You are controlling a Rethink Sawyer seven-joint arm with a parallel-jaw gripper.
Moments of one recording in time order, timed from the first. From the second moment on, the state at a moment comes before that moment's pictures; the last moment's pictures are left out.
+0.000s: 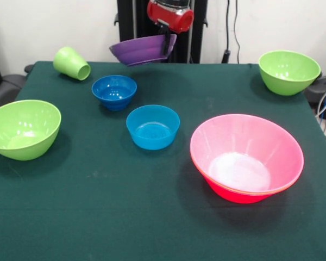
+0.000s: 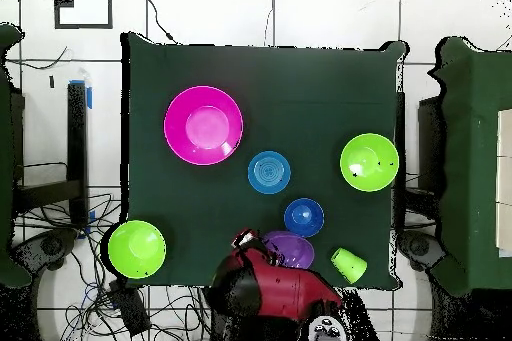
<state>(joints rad) -0.19 -0.76 -0.18 2.20 -0.24 0.00 2.46</state>
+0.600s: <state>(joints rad) -0.18 -0.79 -0.18 2.12 -0.13 0.11 2.46</state>
